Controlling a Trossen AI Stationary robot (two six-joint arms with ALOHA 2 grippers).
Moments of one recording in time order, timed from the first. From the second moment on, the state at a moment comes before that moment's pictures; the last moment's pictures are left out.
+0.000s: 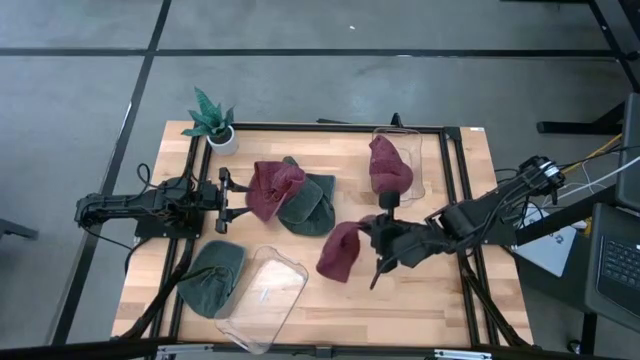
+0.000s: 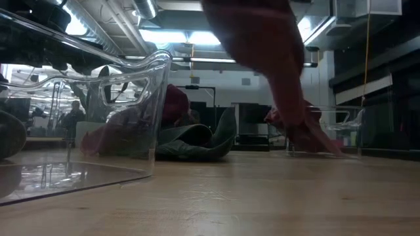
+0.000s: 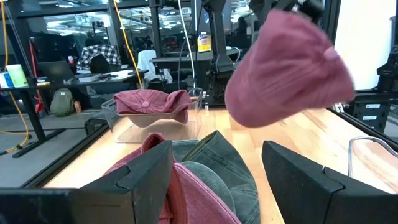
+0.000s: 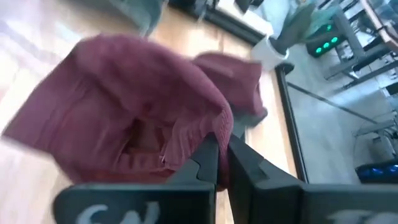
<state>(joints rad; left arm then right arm) 0.07 0.00 0.01 0.03 -0.01 0.07 0.49 1.38 1.29 -0.64 0.73 -0.06</state>
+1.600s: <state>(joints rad) 0.07 0.02 0.03 0.18 -0.02 -0.82 0.18 1.38 1.42 -0.50 0.68 0.36</state>
